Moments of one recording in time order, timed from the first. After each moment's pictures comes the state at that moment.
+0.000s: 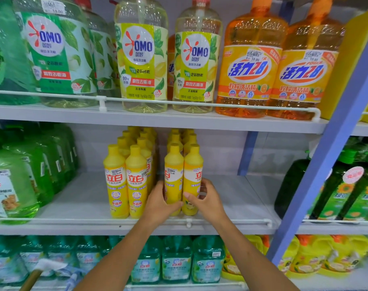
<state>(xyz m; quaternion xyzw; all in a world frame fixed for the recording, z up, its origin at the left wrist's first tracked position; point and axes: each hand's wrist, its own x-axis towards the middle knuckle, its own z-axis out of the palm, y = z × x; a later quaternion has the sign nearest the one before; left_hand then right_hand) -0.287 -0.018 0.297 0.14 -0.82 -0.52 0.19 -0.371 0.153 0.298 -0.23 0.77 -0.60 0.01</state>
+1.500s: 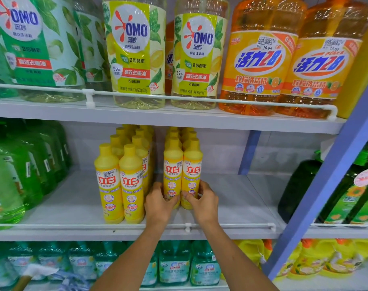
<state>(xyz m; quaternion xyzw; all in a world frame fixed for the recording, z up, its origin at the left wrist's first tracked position) -0.319 -0.002 0.287 0.26 -0.82 -0.43 0.28 -0.379 0.127 0.286 -0.15 0.80 -0.57 -0.07</state>
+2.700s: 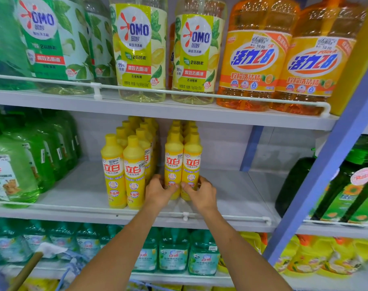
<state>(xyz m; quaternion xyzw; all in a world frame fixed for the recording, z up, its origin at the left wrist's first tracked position) -0.314 -0.015 0.293 0.26 -0.79 -0.52 0.20 -0.379 0.137 0.298 -0.18 0.84 -0.51 -0.02</state>
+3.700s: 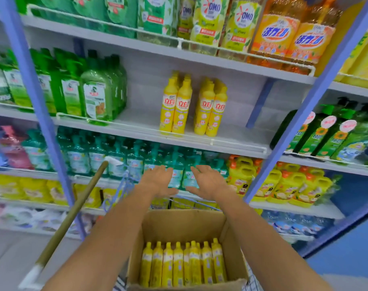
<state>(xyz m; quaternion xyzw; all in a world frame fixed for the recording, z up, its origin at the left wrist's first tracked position) 0.018 -0.002 0.268 0.08 -0.99 -0.04 -0.06 -0.077 0.182 0.283 -0.40 0.91 0.09 0.02</state>
